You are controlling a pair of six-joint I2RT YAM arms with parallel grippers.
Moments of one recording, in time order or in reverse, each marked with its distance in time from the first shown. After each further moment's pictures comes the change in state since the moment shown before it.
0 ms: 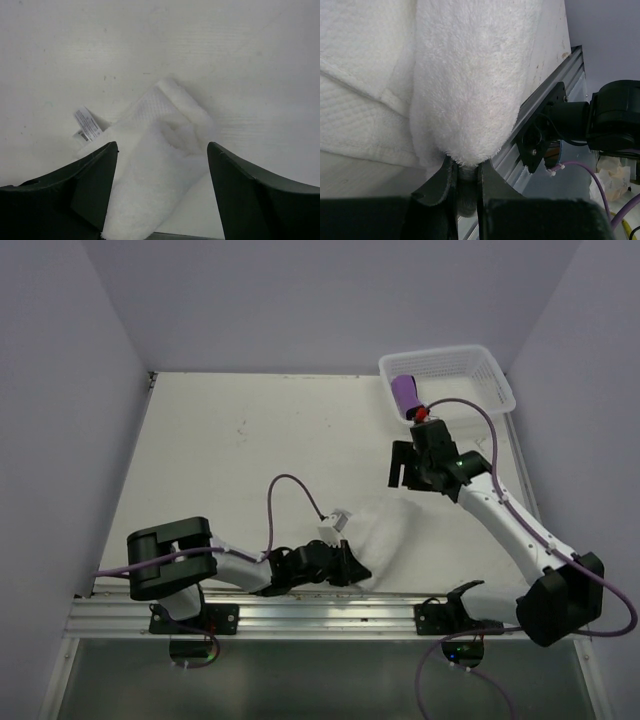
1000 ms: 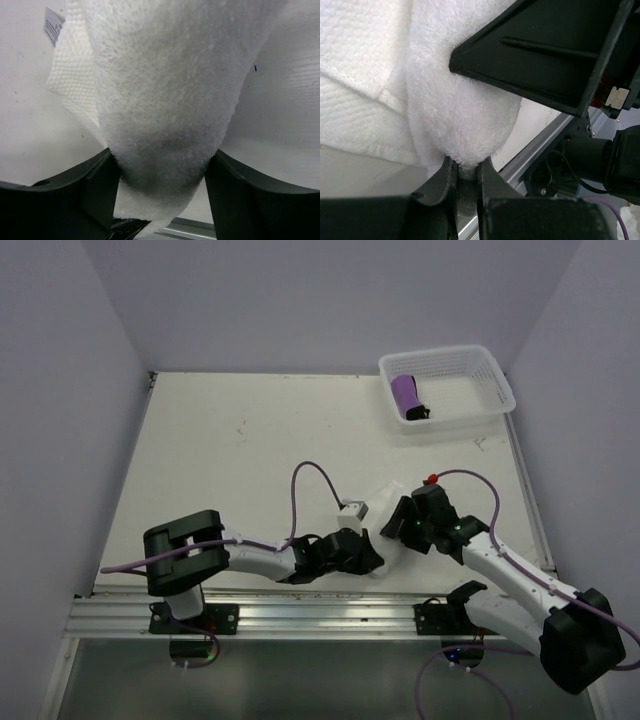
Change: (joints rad) left arm 0.006 0.089 0.279 -0.316 -0.087 0.053; right arm 0.075 -0.318 -0.620 0.247 -0.149 0.448
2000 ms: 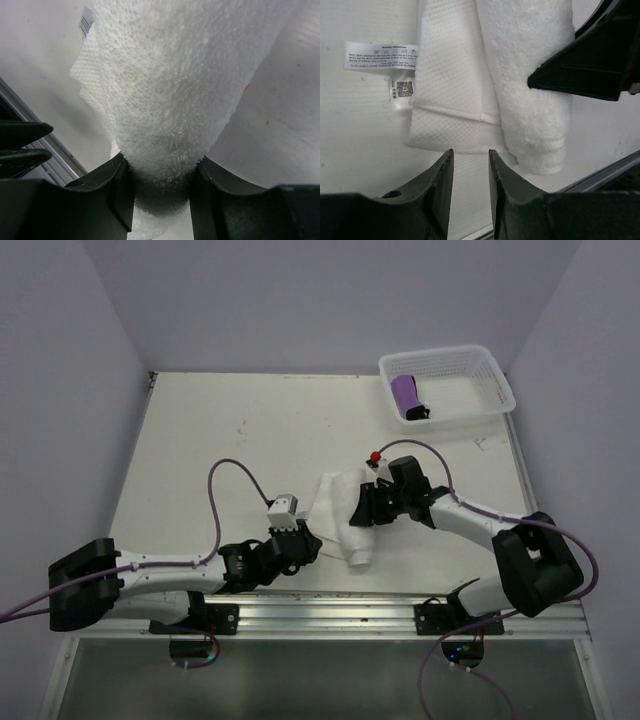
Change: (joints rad) left arm 0.051 -0.591 -0.320 -0.312 -0.354 0.003; right arm -0.002 0.422 0.167 0.349 -0.436 -0.509
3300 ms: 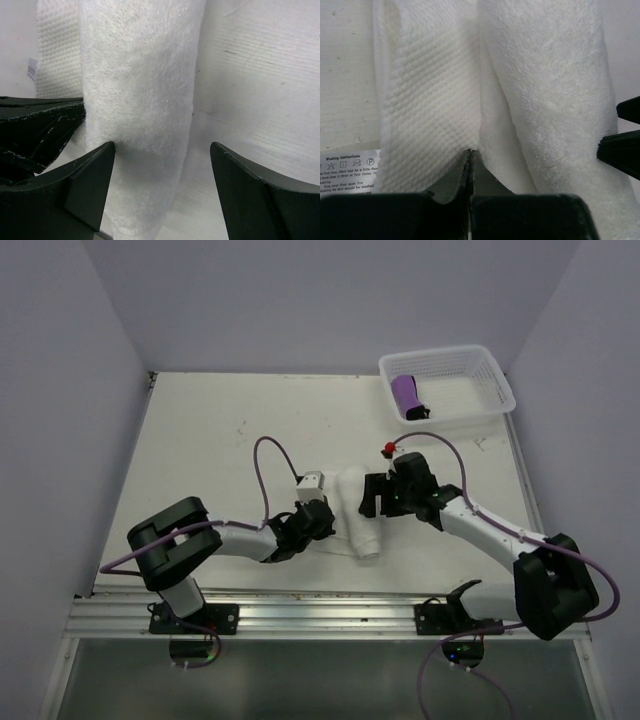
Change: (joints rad) left arm 0.204 0.543 0.208 0.320 0.095 0.199; right arm 0.012 -0.103 0.051 -0.127 0.303 0.014
